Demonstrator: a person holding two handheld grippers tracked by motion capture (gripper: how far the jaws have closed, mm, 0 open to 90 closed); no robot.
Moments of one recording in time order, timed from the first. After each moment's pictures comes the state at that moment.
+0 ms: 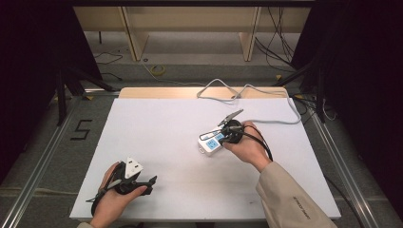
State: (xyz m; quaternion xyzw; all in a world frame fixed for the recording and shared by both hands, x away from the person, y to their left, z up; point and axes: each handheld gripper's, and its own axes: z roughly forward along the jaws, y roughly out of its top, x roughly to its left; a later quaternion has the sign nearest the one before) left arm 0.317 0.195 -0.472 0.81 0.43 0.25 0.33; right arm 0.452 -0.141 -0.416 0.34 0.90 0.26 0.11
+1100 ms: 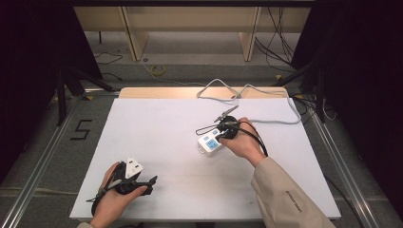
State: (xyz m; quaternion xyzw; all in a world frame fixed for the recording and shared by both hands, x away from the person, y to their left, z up) left arm 0.317 0.194 -0.472 0.81 0.42 0.25 0.33; right arm 0.470 -0.130 -0.420 0.34 0.90 0.25 0.10
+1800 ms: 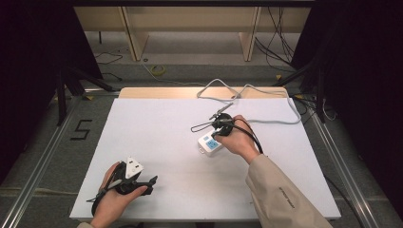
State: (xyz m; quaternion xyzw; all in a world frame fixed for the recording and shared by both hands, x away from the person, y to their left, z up) left arm 0.317 0.194 -0.472 0.80 0.43 0.25 0.33; right arm 0.480 -0.117 -0.421 0.35 0.90 0.25 0.11
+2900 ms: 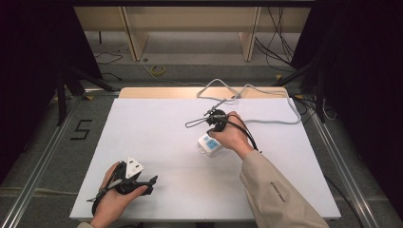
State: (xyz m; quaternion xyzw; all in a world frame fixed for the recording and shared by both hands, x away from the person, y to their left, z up) left arm 0.317 0.193 -0.472 0.80 0.42 0.25 0.33; right arm 0.496 -0.099 -0.423 0.35 0.90 0.25 0.10
